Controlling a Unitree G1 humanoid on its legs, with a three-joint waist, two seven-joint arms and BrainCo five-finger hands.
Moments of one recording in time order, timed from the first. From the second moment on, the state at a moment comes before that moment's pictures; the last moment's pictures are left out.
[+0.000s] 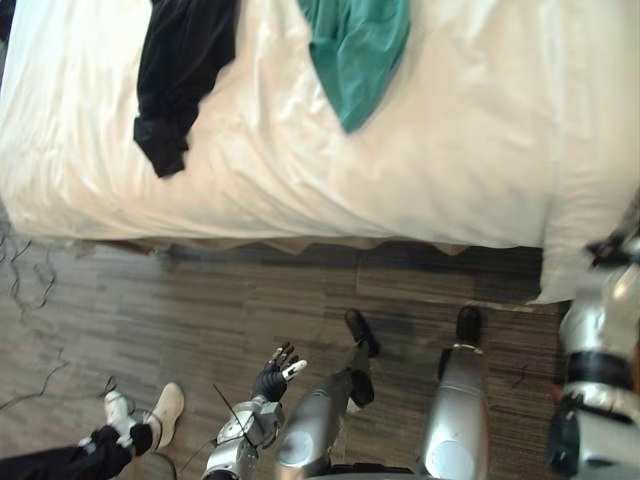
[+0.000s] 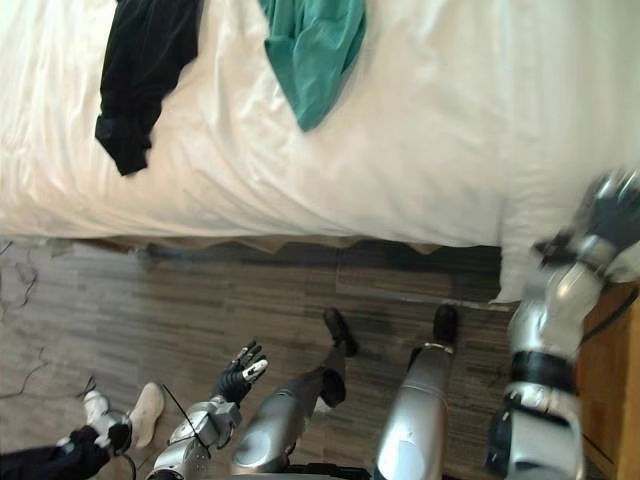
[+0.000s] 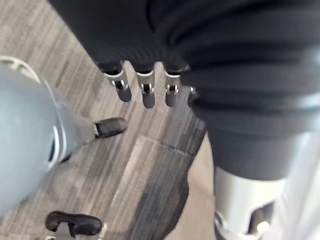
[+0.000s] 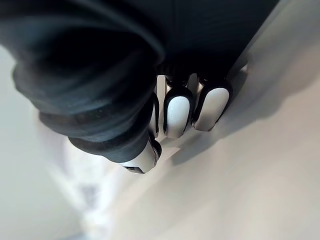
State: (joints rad) left arm 0.03 0.06 -0.06 0.77 -0.50 -0.18 -0.28; right arm -0.25 -0.32 -0.42 0.49 0.54 -0.40 -0.32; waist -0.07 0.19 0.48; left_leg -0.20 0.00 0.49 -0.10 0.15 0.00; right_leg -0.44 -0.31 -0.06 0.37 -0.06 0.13
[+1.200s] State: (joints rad) left arm 0.06 0.05 -0.04 0.92 -0.26 -0.06 -0.21; right arm 0.14 -0.13 -0.19 0.99 0.17 -0.26 0.19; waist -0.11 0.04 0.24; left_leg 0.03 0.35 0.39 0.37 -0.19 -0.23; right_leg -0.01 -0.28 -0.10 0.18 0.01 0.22
